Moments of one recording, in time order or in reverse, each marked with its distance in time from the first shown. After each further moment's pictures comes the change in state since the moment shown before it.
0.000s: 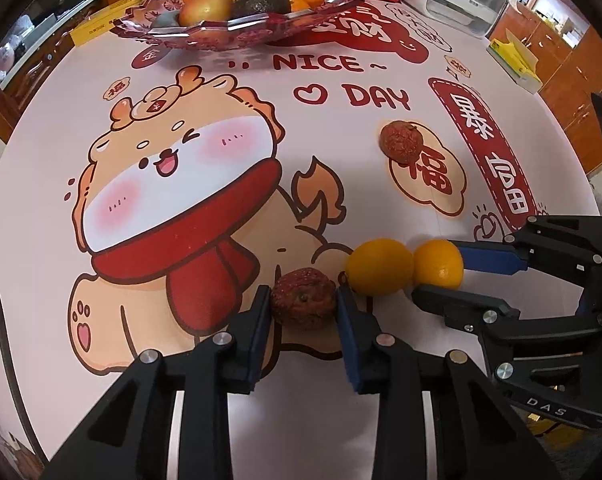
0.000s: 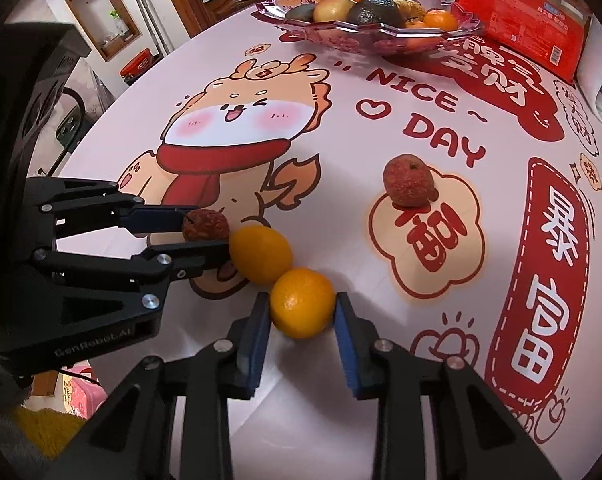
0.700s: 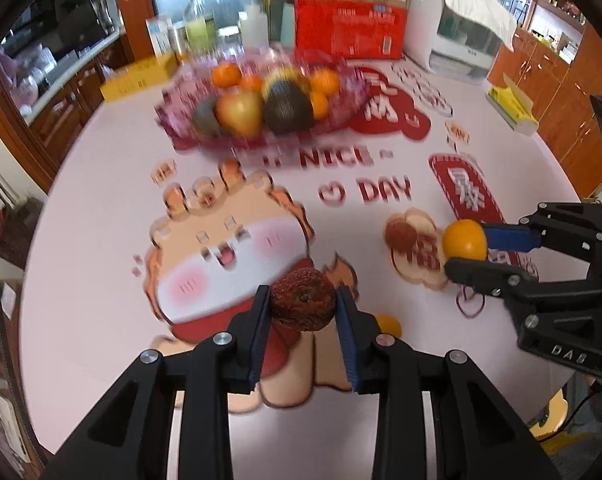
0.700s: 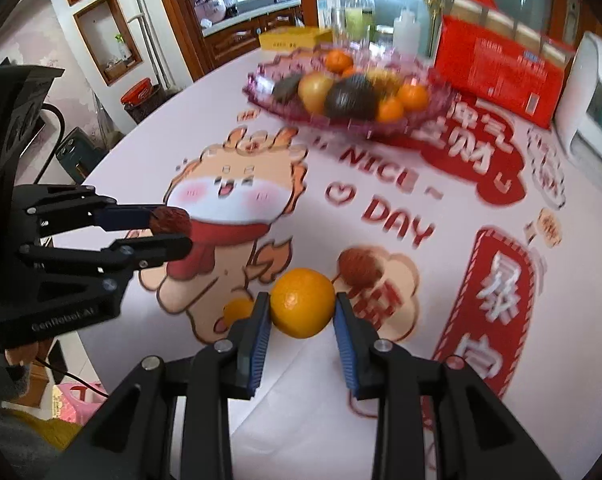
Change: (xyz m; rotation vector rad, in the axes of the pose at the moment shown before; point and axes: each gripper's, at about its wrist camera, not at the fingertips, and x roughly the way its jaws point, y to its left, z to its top) left arm -0.080 0.009 0.043 0.027 -0.171 0.082; right arm -0.066 -0.012 0.041 -0.044 -0.147 -0.066
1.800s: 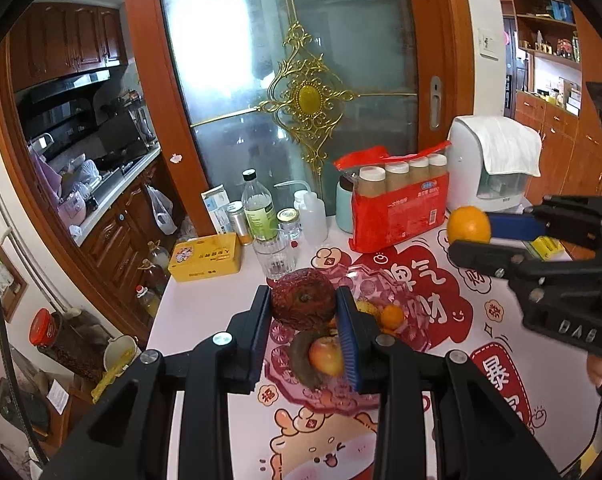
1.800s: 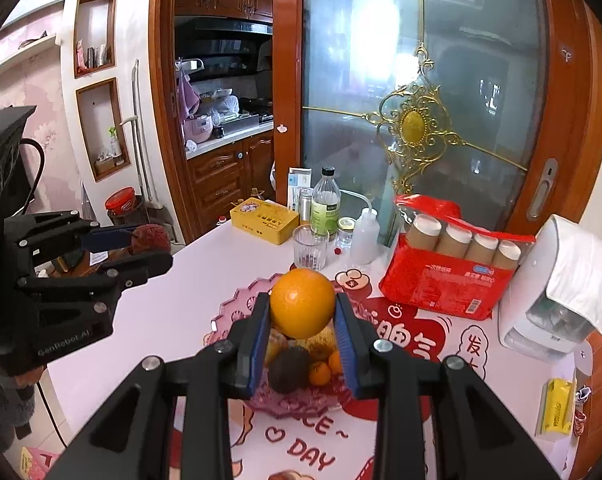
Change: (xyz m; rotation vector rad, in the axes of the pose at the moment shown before) left arm -0.121 0.051 0.199 0.059 -0.369 0.150; right arm -0.111 -0.028 0.216 -0.046 -0.371 -0.113
